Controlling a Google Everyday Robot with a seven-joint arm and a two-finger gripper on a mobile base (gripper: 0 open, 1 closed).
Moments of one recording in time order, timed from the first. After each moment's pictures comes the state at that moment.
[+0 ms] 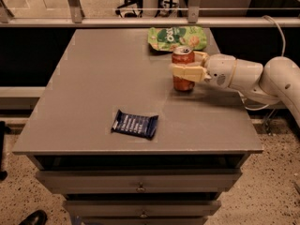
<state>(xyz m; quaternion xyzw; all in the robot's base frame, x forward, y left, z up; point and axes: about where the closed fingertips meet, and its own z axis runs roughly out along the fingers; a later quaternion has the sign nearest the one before) 0.635 -0.102 0.888 -0.38 0.60 0.40 0.58</state>
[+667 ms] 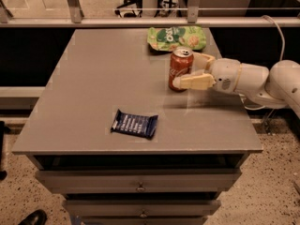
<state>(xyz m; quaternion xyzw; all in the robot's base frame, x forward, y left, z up) 0.623 -0.114 0.886 -0.38 0.61 0.40 0.57</state>
